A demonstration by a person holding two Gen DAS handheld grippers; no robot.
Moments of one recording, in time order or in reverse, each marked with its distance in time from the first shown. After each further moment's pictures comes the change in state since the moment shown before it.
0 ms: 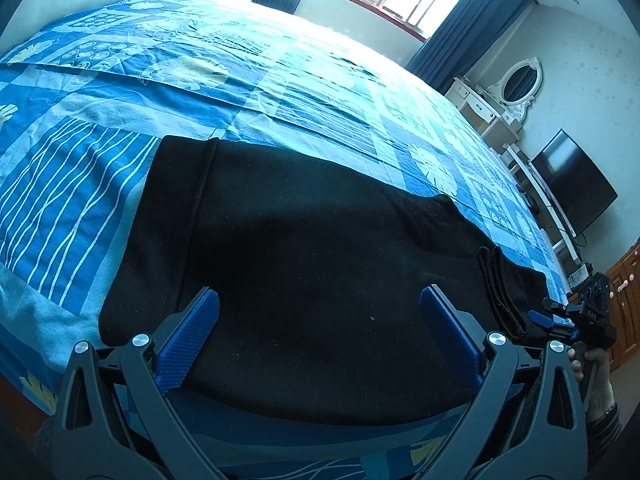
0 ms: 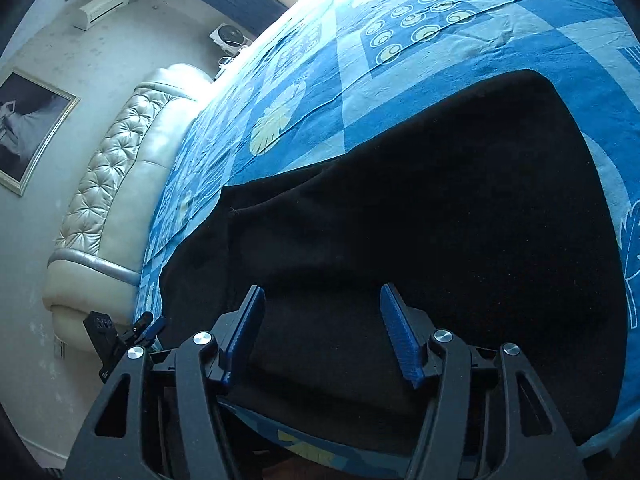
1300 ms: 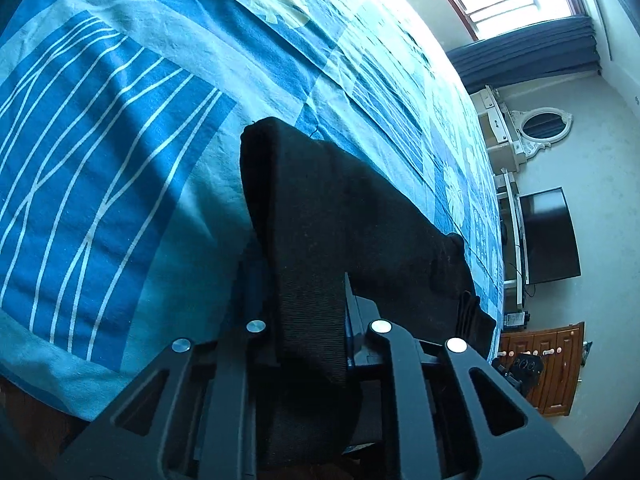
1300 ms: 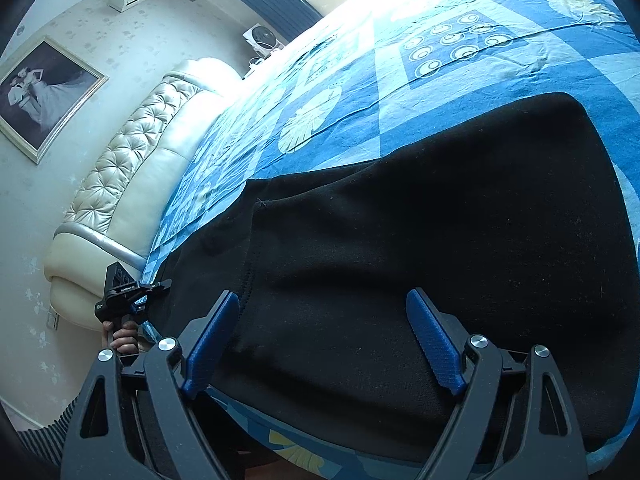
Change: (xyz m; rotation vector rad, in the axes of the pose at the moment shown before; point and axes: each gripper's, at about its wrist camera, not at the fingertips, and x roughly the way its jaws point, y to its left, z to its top) left arm 0.024 0.074 0.056 -0.316 0.259 -0.111; right arm -0.001 0.005 -0.011 -0.116 -0.063 0.047
